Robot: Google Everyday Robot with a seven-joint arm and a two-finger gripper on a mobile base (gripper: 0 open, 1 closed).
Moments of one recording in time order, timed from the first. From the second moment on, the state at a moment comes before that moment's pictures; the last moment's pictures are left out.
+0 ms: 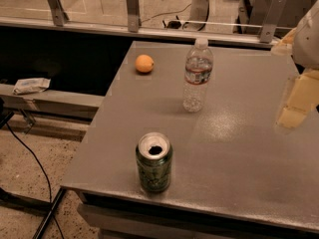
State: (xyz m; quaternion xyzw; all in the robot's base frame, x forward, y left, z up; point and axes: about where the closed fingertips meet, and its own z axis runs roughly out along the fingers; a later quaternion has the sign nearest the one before) arm 0.438 -0.217 0.976 -0.60 0.78 -0.03 0.16
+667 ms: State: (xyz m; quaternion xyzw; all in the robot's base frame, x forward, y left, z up) arm 0.471 -0.190 0.958 -0.60 0.77 0.02 0.23
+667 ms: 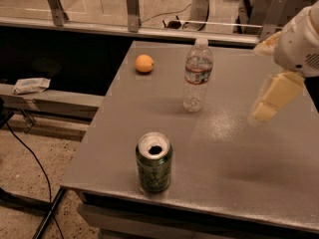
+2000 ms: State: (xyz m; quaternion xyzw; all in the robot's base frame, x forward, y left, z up) arm 0.583 -0.092 0.935 -0.52 0.73 0.18 0.41
